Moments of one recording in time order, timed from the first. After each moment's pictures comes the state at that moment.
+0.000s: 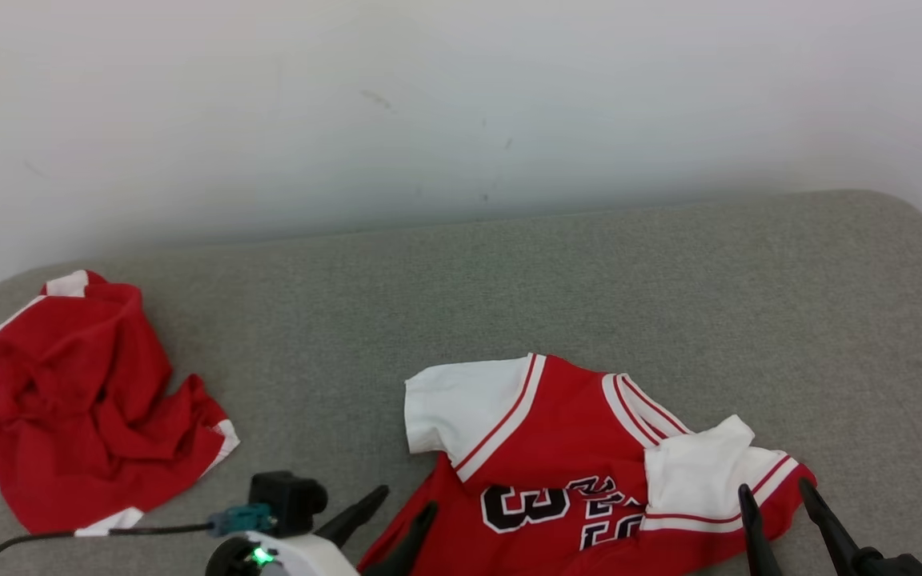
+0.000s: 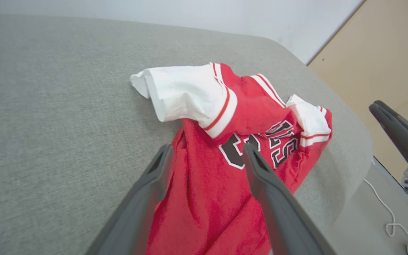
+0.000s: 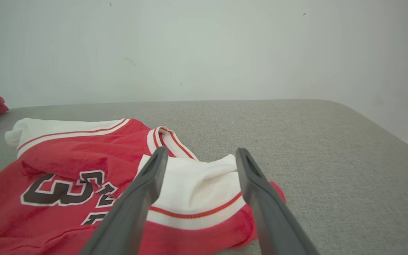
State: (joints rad) left arm -0.35 0.55 -0.97 0.10 -1.01 0.16 -0.15; right arm 0.03 -0.07 0.08 0.26 0.21 0.13 -0.26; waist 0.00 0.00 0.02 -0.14
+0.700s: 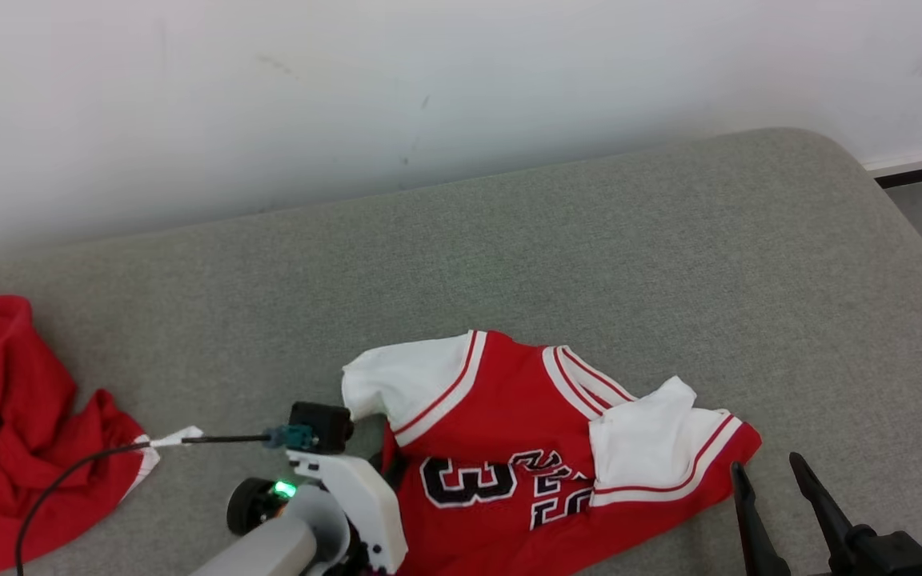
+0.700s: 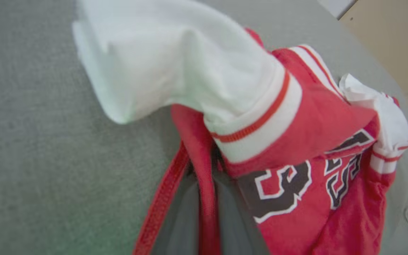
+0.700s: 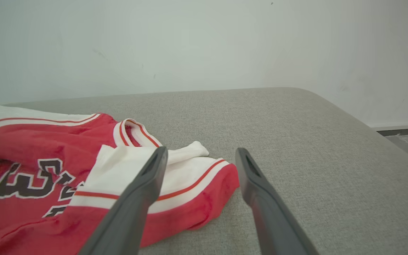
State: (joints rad) left arm -0.60 0.29 -1.03 0.65 -1.00 0.03 -0.07; right arm -0.02 -0.07 0.10 0.26 0.22 0.13 -0.26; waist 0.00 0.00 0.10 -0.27
